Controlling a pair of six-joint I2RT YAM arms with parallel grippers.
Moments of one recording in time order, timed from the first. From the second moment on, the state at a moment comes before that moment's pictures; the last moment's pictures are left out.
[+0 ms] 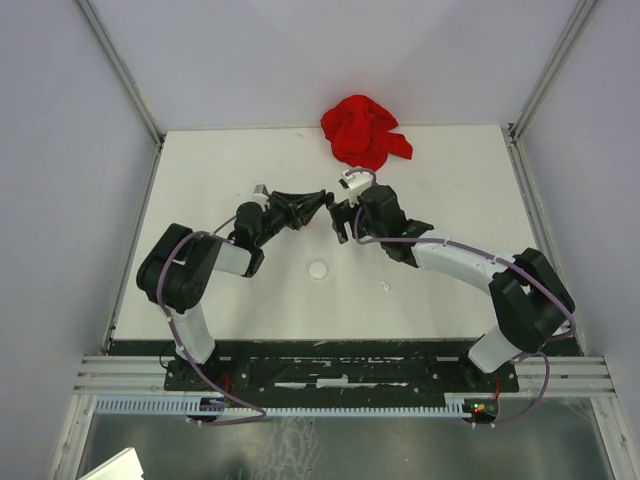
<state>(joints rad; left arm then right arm) -0.38 1.83 0.66 1.16 0.37 -1.81 0.68 1.56 0.99 0.06 0.12 0.08</state>
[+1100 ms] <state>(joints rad) -0.41 1.85 0.63 1.15 0.34 -1.89 0.72 1.72 0.97 0.36 0.41 -0.06</state>
